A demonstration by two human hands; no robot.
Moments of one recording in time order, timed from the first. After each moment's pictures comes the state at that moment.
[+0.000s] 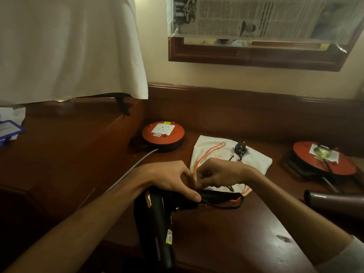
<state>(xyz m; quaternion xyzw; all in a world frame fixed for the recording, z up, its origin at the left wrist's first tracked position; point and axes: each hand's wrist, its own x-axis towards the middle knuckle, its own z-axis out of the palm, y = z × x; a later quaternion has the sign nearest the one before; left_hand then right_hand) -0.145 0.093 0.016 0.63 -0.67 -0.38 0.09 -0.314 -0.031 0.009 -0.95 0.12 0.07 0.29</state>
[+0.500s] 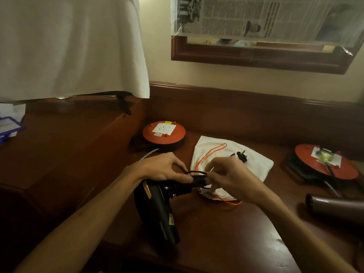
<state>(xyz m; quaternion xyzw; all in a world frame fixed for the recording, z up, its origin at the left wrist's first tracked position) -0.112 0.086 0.004 0.67 -0.64 -0.33 0.16 -0.347 0.001 0.009 -0.89 0.26 -0.17 0.33</state>
